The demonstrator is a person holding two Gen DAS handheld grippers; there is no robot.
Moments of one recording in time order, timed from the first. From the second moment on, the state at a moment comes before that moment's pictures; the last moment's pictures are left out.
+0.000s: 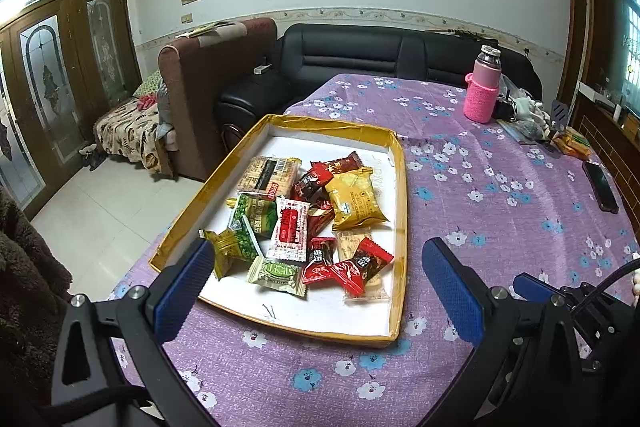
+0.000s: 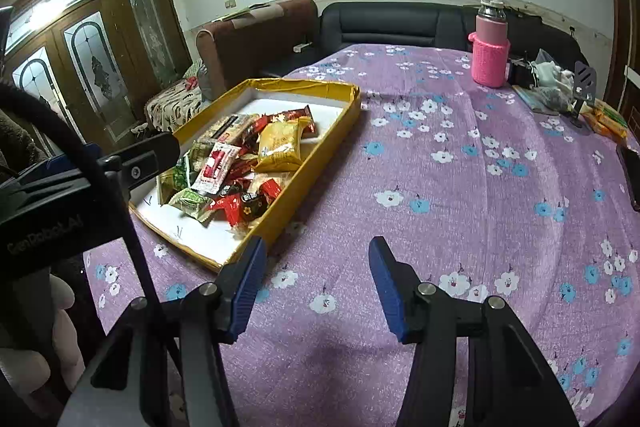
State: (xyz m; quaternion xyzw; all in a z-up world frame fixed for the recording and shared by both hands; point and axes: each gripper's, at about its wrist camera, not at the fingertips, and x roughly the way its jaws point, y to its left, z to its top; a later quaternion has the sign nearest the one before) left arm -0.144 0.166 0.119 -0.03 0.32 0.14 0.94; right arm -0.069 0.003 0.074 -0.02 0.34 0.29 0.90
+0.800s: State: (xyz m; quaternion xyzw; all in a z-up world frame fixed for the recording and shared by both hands) left arm -0.143 0.166 0.115 -0.02 0.32 0.17 0.93; right arm -0.063 -0.009 0.065 -0.01 0.36 0.27 0.90
